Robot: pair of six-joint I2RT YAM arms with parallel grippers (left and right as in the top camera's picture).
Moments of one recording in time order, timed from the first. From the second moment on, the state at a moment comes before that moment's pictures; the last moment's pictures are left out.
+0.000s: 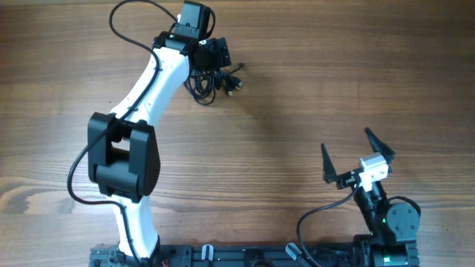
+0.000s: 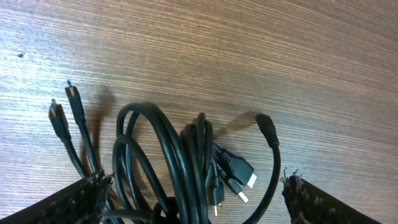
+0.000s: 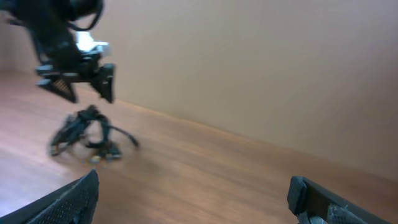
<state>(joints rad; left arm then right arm) -0.28 2.08 1.72 -0.70 0.01 -0.47 0.04 0.01 0.01 0.07 -0.29 -0.15</state>
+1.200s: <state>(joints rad) -0.28 2.03 1.72 -0.75 0.00 -0.49 0.04 0.98 1.04 -0.80 -0.66 0.02</state>
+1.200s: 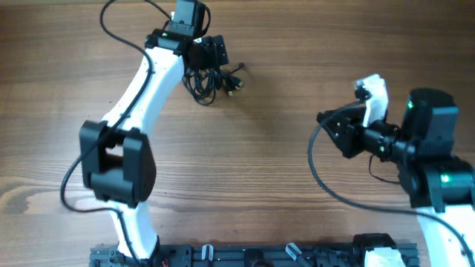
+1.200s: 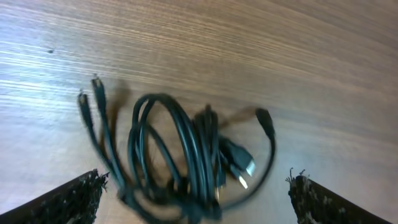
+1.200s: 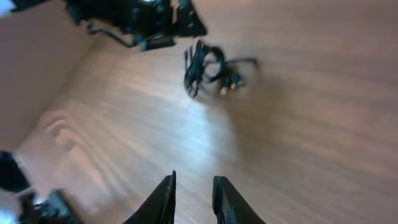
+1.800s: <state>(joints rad) -0.27 2.11 1.72 -0.68 0.18 -0.53 0.04 1.23 1.04 -0.77 -0.72 0.05</state>
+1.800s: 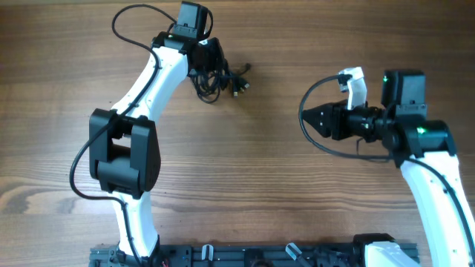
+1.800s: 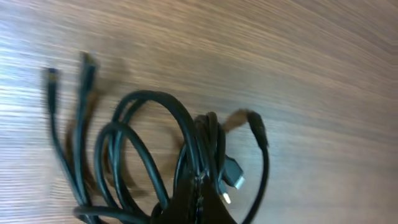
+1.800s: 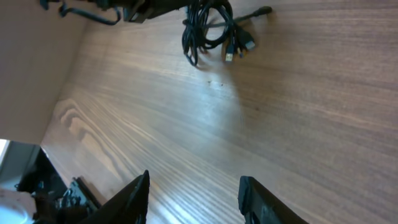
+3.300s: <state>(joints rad) -0.32 2.14 1.72 -0.70 0.19 -0.50 0.24 1.53 1.04 -0.20 -0.51 0.48</state>
